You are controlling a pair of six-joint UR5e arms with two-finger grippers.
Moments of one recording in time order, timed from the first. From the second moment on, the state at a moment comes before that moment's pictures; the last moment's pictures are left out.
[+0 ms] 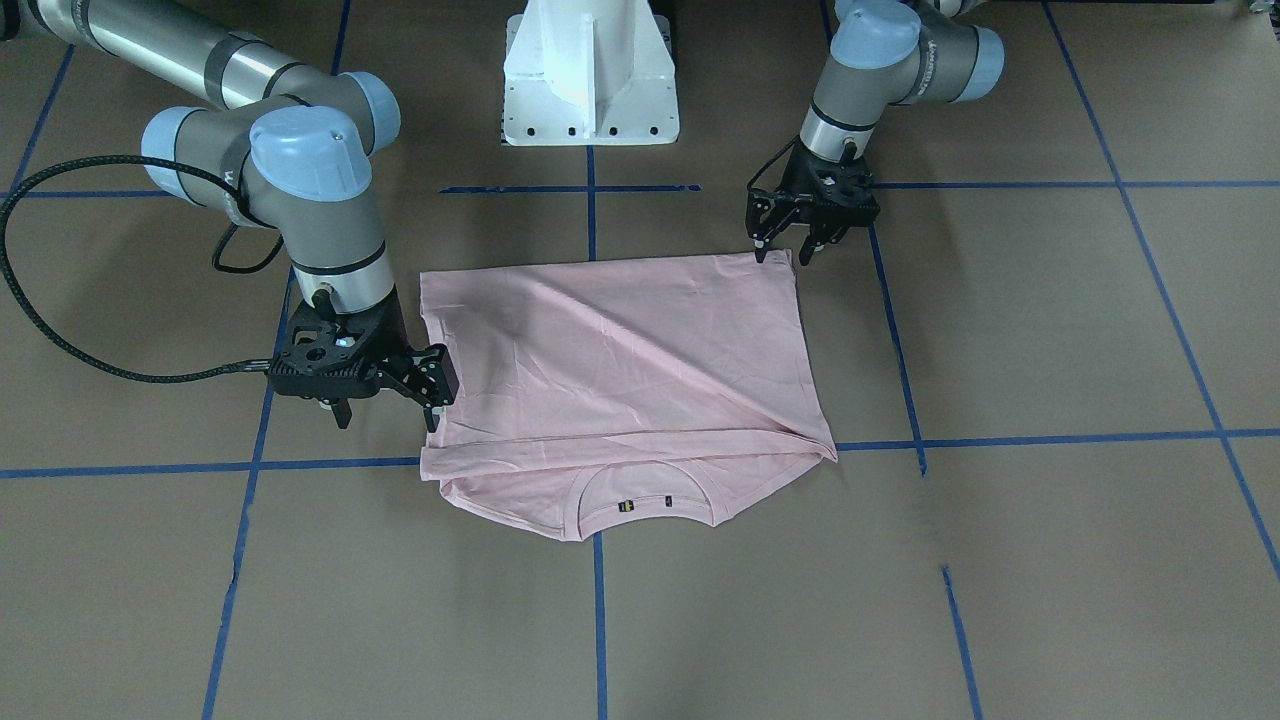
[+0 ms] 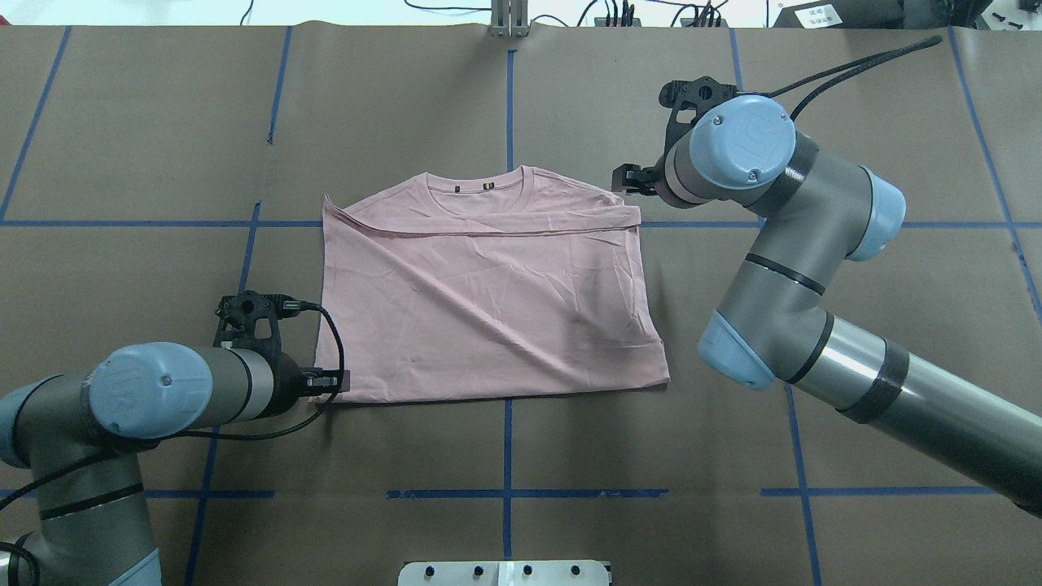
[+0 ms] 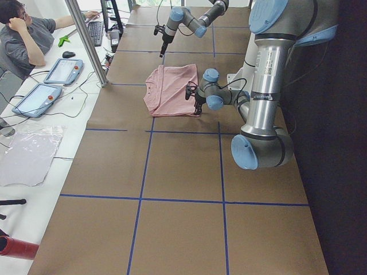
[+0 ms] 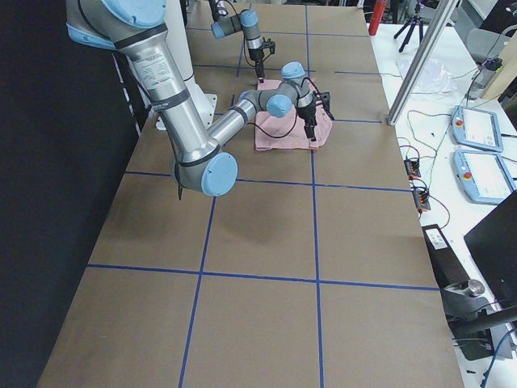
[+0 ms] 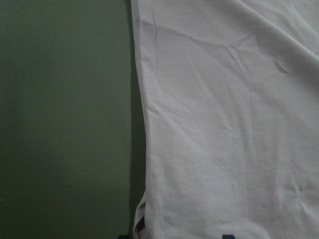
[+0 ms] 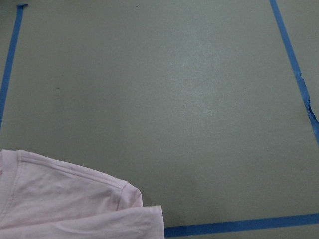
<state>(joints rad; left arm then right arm) -0.38 -1.73 -1.92 -2.01 -1.63 -1.33 0.70 -1.02 1.64 -1.36 1.67 1.18</state>
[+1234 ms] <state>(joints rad) -0.34 -1.73 -1.91 -2.01 -1.63 -1.33 0.70 -1.03 1.64 -1.36 1.66 1.18</state>
